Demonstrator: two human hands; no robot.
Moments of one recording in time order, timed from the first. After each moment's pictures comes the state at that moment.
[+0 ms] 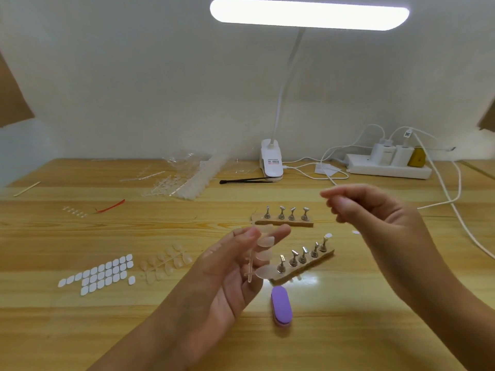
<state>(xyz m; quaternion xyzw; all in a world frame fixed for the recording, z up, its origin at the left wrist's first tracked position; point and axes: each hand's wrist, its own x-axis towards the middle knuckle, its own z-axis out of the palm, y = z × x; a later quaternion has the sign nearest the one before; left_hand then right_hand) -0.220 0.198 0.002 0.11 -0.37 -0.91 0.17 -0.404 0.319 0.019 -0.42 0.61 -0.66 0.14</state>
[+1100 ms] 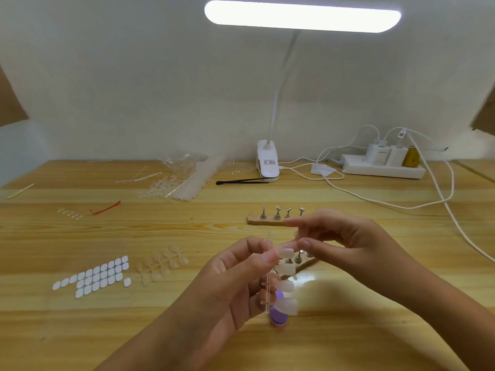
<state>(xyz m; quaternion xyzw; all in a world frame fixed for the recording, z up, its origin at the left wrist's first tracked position) -0.222 0.203 -0.007 0.08 -0.48 -0.87 0.12 -0.410 0.316 0.009 -0.59 0.64 -0.47 0.16</state>
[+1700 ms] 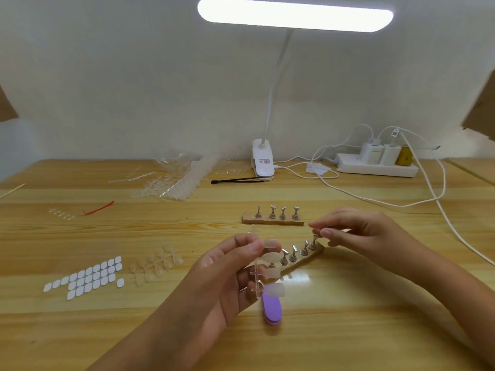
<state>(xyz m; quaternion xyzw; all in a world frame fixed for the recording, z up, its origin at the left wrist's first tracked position) -0.228 0.195 -0.014 0.14 -0.43 -0.88 0.16 -0.470 0.325 -0.009 -0.57 0.70 -0.41 0.14</state>
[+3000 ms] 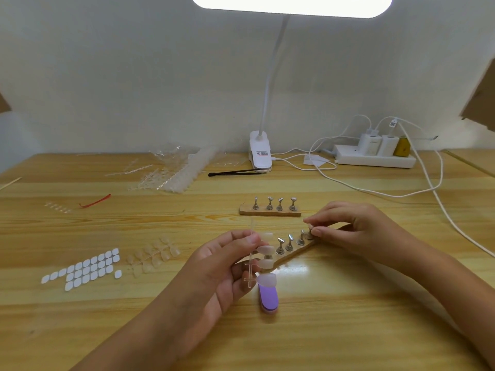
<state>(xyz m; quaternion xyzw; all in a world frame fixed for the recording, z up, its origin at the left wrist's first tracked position) -0.229 0.202 -0.009 0.21 -0.43 -0.86 0.18 -0.468 0.322 -0.014 -0.60 0.71 -0.36 0.09</state>
